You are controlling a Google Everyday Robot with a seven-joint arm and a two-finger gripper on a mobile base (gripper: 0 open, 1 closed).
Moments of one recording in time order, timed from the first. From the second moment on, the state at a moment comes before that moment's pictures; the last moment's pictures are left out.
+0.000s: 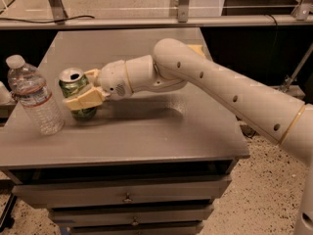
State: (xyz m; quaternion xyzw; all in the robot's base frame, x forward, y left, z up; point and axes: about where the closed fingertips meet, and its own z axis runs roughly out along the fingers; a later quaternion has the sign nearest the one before) arm 0.538 0.198 0.872 -0.57 0.52 0.47 0.41
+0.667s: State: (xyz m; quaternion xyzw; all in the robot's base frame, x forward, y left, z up) arm 0.536 0.197 0.871 -0.58 0.52 0.48 0.41
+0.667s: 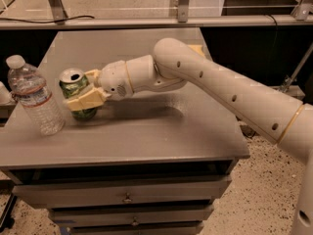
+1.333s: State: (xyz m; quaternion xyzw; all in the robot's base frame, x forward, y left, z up) arm 0.536 0.197 0.874 -0.58 0.52 0.48 0.41
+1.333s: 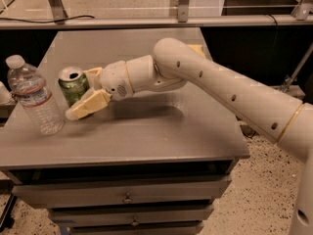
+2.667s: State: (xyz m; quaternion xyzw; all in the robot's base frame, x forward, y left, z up) arm 0.539 0.124 0.937 -0.61 0.51 0.38 0.47
